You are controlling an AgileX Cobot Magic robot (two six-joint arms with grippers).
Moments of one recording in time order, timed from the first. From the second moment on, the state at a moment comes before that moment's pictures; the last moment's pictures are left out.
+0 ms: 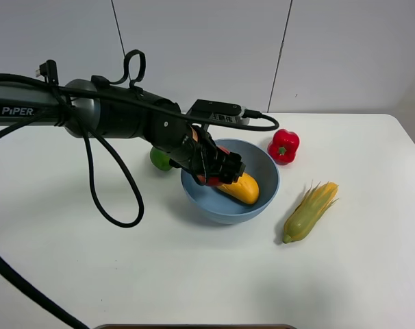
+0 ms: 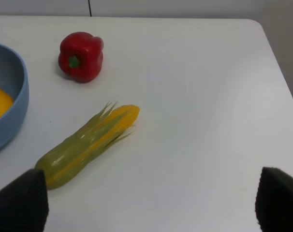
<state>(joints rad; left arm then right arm) -0.80 1.98 -1.28 -0.14 0.32 -0.15 0.00 0.00 -0.56 0.01 1.10 0.01</state>
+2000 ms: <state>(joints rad) -0.51 1.86 -1.38 0.07 0.56 -0.15 0.00 0.00 -0.56 0.01 1.10 0.01</state>
